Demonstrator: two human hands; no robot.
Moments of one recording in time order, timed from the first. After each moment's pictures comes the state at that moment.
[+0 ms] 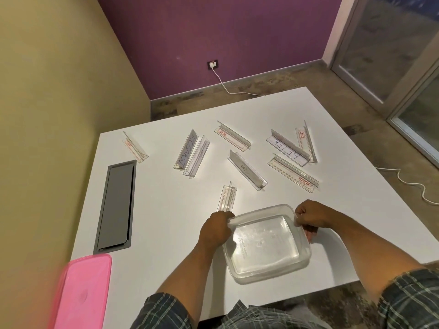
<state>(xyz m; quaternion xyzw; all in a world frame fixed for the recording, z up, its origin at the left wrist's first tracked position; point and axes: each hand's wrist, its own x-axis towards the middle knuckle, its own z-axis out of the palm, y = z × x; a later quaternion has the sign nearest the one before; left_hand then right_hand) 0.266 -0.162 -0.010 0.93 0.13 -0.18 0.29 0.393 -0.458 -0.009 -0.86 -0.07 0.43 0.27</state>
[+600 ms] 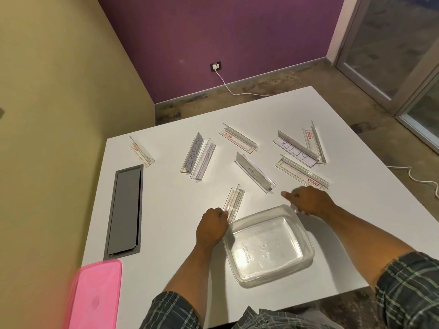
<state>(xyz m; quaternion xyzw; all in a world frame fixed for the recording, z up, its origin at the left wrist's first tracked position) 0.276 -0.126 -0.024 0.91 0.24 -0.11 0.32 0.419 -0.408 -0.002 -0.95 -0.10 0.27 0.14</state>
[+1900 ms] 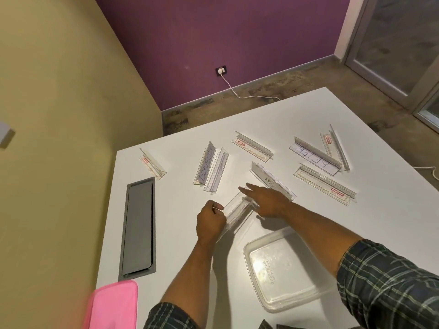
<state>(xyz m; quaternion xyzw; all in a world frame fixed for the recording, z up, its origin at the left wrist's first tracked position) 0.320 -0.061 -0.003 0.84 0.34 0.00 0.42 0.447 -0.241 -0.030 -0.89 -0.37 0.22 0.10</state>
